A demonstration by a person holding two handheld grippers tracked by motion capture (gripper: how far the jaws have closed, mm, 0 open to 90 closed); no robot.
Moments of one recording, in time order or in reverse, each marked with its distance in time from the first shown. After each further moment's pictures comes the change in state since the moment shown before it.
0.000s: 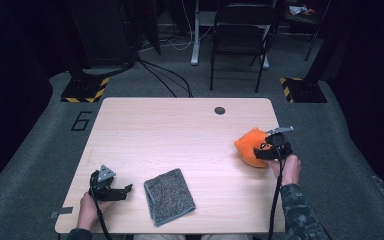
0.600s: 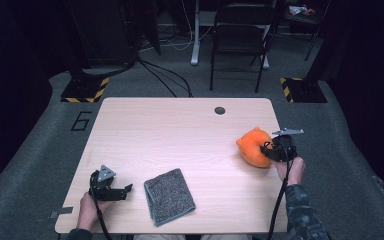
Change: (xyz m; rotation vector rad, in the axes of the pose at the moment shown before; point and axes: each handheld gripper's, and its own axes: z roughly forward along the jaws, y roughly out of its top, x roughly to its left) left arm 0.000 0.000 0.000 0.000 0.001 -0.003; right arm -0.015 -0.010 -0.005 -0.082 0.082 0.055
